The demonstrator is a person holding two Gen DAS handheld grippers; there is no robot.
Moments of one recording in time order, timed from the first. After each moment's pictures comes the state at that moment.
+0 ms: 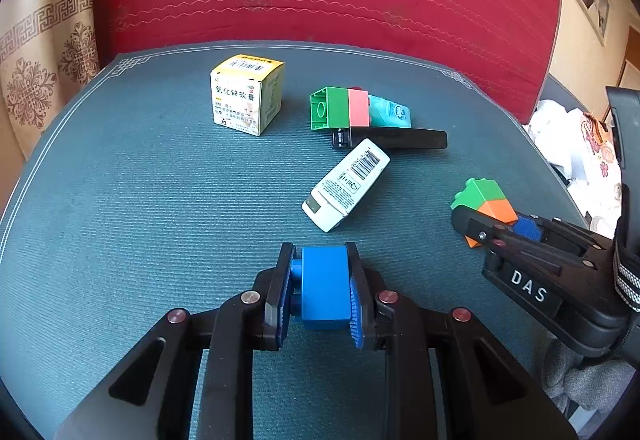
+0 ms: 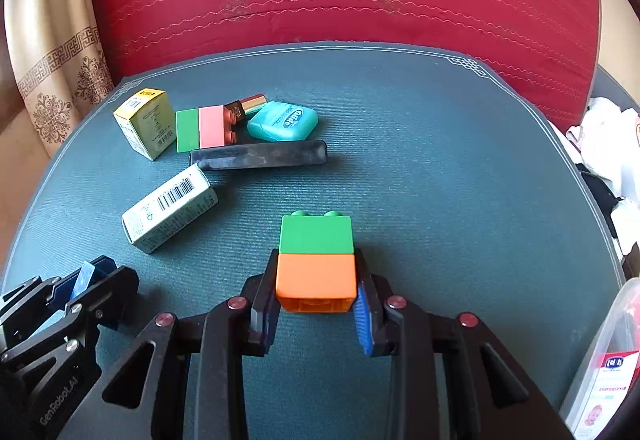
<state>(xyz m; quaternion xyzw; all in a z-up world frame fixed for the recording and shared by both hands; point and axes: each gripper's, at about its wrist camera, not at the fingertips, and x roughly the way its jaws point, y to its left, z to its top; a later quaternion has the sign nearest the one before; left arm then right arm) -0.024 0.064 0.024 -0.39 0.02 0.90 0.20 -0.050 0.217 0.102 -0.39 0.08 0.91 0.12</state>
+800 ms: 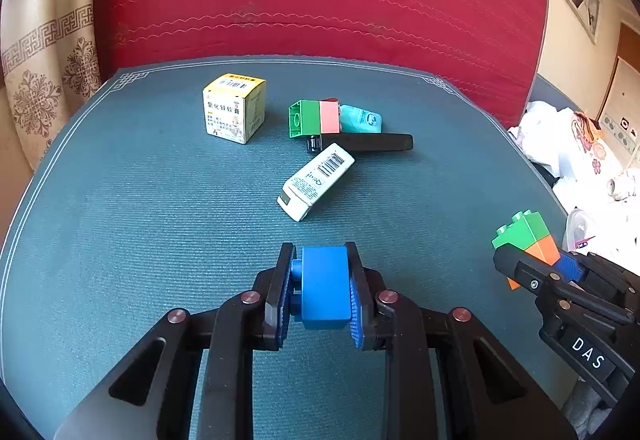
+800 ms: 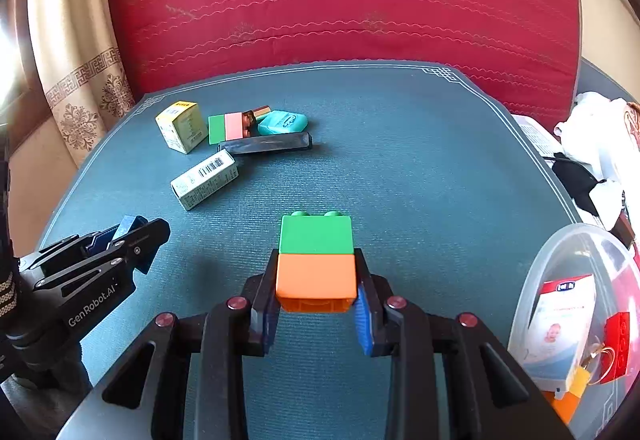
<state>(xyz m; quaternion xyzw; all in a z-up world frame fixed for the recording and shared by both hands) 0.009 0.067 0.043 -0.37 0.02 0.90 0.21 0.029 0.213 0.128 -0.36 0.09 0.92 0.11</state>
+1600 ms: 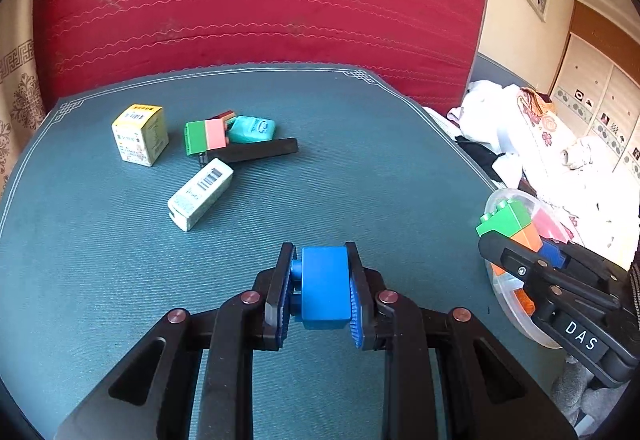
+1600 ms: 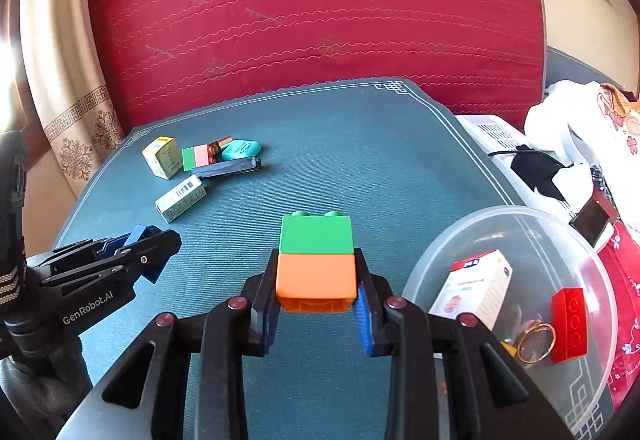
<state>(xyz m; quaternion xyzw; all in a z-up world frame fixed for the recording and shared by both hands) 0.049 0.124 0.074 -0.37 0.04 0.88 0.31 0.096 0.255 0.154 -0.32 0.11 0.93 0.15</state>
